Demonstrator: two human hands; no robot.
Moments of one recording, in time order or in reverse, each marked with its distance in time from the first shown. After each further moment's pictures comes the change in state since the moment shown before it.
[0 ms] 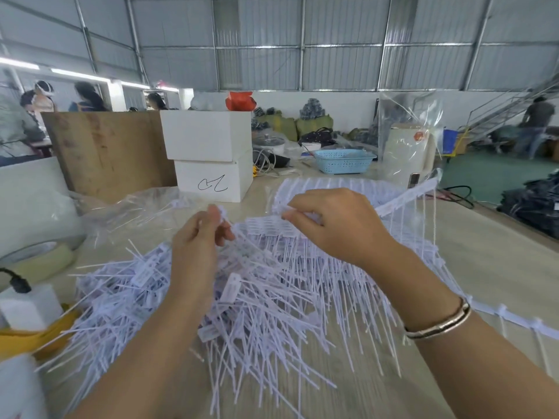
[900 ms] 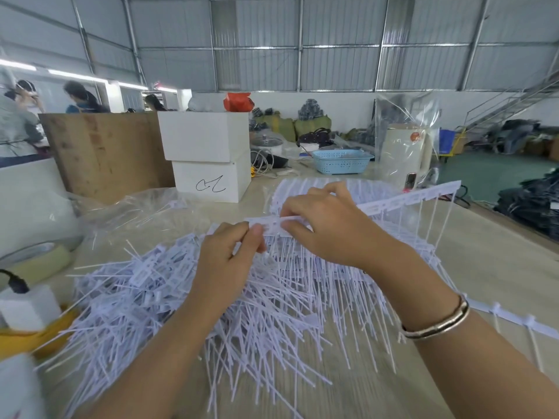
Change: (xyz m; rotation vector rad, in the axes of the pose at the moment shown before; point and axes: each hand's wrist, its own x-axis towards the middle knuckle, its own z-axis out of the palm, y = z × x) left_hand -0.017 -0.007 0.010 0.389 -0.322 0.402; right_hand -0.001 -0.003 -0.005 0.034 -0.127 -0.030
